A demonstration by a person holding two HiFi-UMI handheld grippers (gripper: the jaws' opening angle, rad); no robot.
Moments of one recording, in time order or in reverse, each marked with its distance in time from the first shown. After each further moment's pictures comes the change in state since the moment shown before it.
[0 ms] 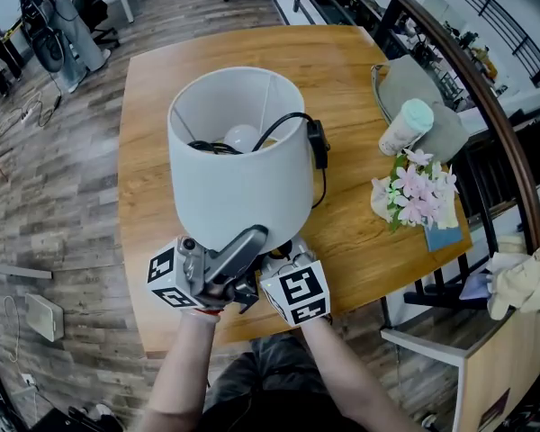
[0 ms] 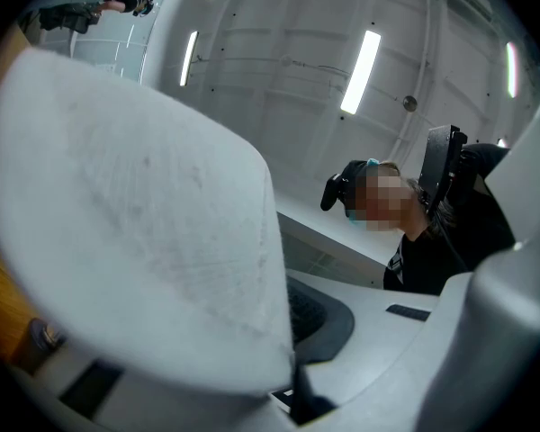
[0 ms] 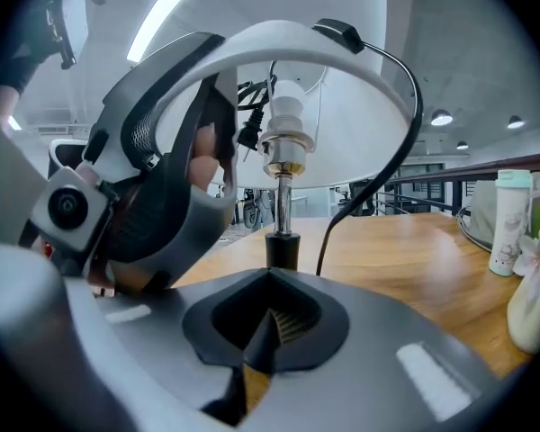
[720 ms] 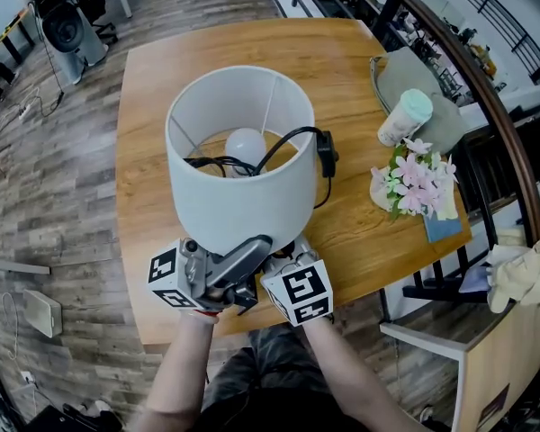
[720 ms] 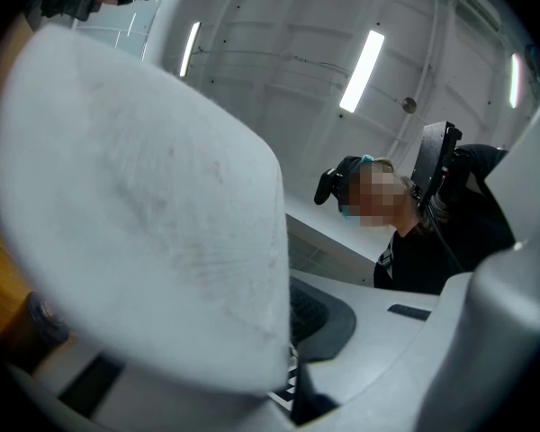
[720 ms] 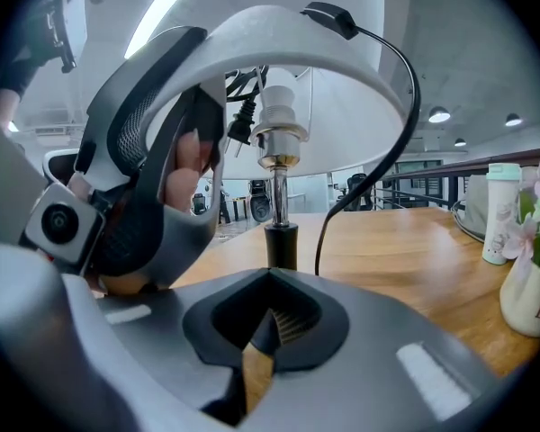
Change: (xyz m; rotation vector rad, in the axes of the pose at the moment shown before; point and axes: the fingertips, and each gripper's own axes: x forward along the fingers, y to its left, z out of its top) left arm -0.010 -0.020 -0.022 -0.025 0.041 -0.040; right arm -0.016 0.007 -0.013 0.015 0.014 -0.009
